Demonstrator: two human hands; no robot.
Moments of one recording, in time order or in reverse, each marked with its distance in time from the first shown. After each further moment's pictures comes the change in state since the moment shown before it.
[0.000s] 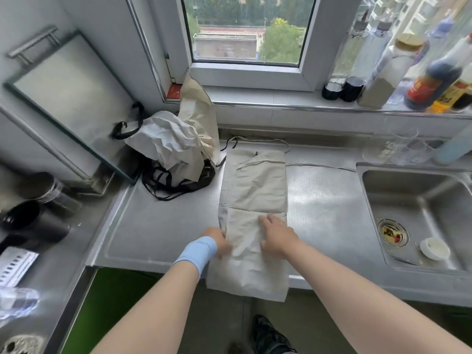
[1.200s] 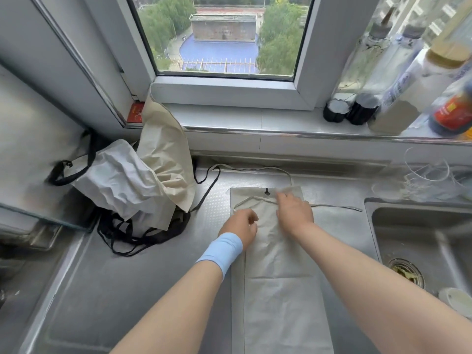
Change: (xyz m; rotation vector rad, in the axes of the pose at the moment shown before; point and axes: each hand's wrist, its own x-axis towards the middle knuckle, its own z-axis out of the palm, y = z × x) left_hand 0.137 0.163 -0.064 -0.190 0.226 0.348; right_hand 0.187 0.096 -0.129 -0.223 0.334 0.092
